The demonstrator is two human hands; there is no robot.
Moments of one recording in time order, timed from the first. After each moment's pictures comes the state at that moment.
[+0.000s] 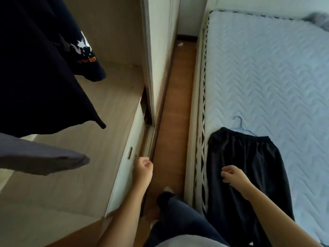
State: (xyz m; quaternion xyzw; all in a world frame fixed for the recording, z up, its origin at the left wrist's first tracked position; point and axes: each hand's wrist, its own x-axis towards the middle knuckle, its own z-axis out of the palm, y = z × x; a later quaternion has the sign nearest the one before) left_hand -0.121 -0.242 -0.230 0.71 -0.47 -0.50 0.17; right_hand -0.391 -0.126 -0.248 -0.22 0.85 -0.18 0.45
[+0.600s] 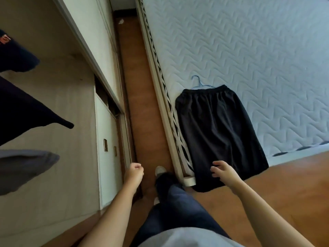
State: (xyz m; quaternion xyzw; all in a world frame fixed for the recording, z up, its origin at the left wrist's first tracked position) left_hand -0.107 -0.167 -0.282 0.67 -0.53 -0.52 -0.05; right_hand -0.322 0.036 -0.260 -0.03 0.85 -0.27 0.45
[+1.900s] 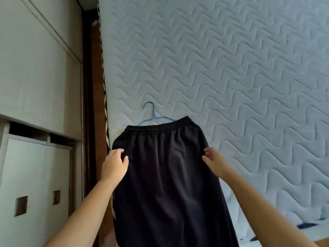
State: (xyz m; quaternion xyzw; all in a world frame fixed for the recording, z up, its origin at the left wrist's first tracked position) left_hand -0.512 -0.224 -0.376 0.57 -0.78 -0.26 -0.08; right_hand -0.755 -0.015 -0.384 -0.17 0.84 -0.23 0.45
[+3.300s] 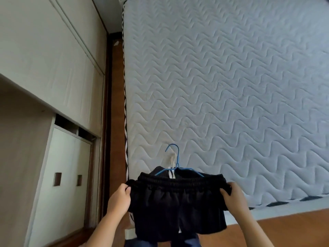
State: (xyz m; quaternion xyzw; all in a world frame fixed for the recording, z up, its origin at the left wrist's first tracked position) left_hand -0.390 -0.072 -0.293 0.63 -0.69 -0.33 -0.13; right_hand -0.658 0.144 -0.292 -0.09 0.89 -0.26 0.37
